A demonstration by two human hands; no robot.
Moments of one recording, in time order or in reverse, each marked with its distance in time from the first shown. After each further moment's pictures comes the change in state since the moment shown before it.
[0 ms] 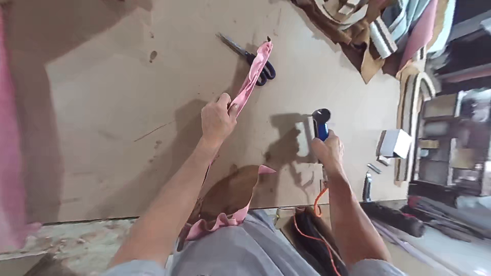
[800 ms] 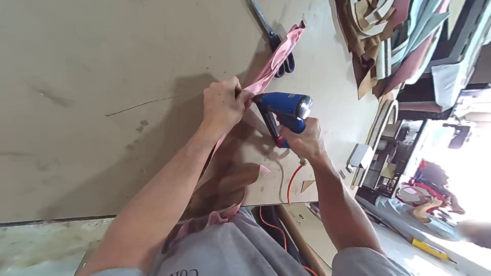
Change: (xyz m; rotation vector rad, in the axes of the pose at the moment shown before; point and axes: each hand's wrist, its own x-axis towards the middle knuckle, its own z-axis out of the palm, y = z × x) left_hand 0.009 -0.019 -0.005 -0.290 -0.107 -0.186; right_hand -0.036 -0.131 0.013 0.059 -0.246 -0.567
